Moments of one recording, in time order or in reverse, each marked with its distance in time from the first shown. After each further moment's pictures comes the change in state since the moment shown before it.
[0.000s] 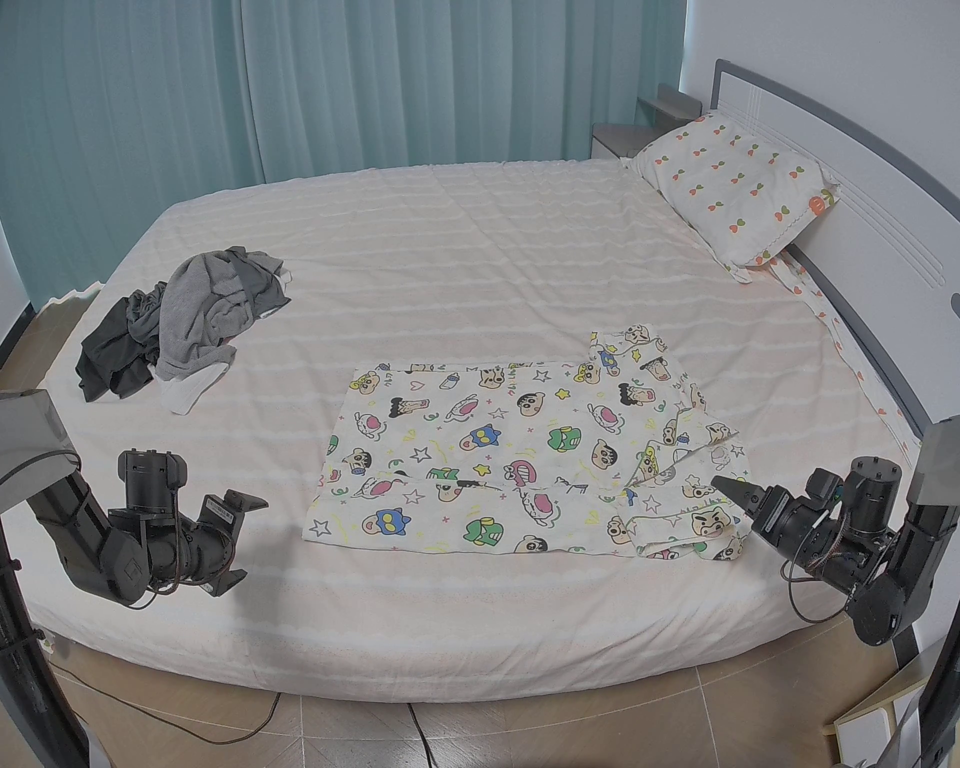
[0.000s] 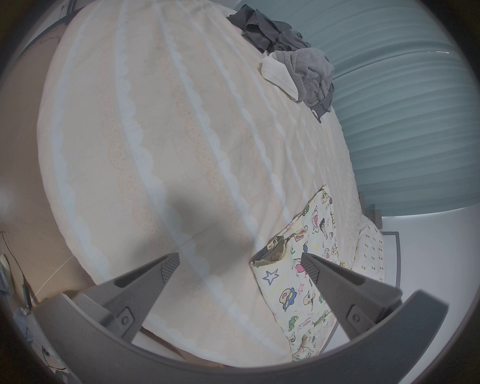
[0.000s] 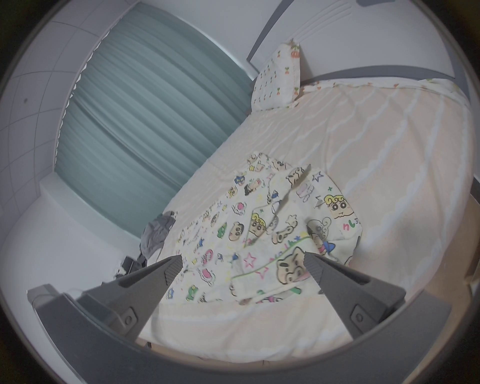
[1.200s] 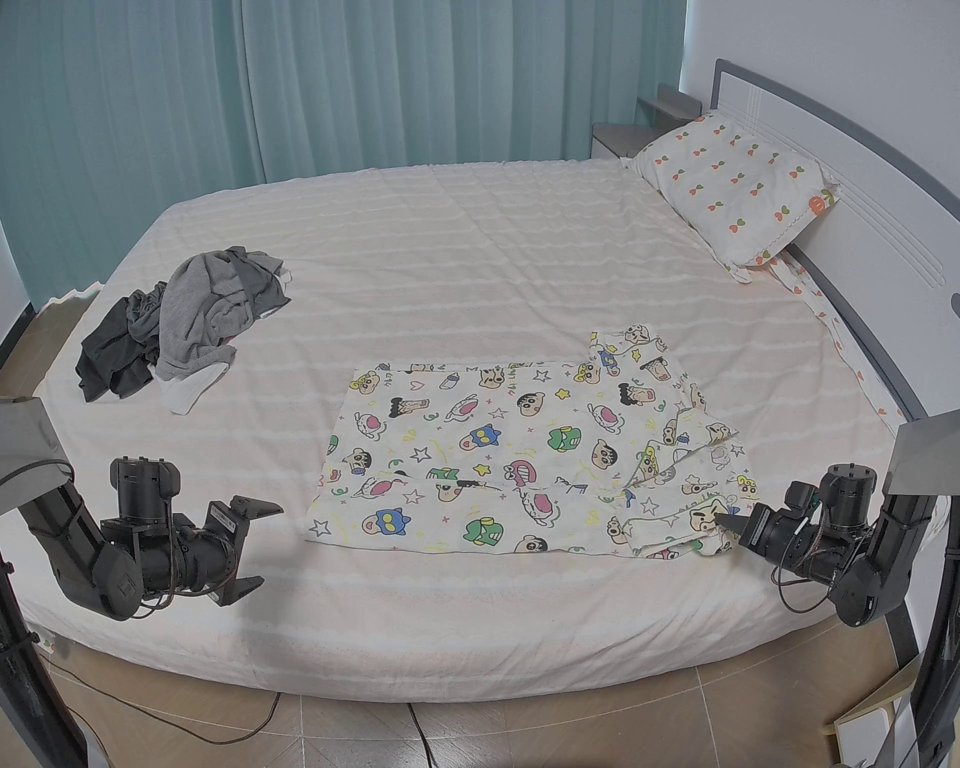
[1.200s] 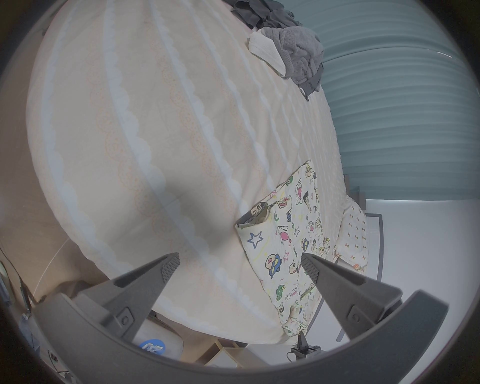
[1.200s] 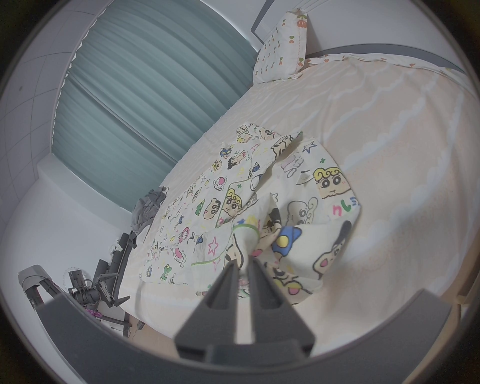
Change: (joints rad) left arm -0.006 -0.036 0.079 -0.080 -0.149 0.002; right arm -0.042 0.127 -0.129 0.110 0.098 -0.098
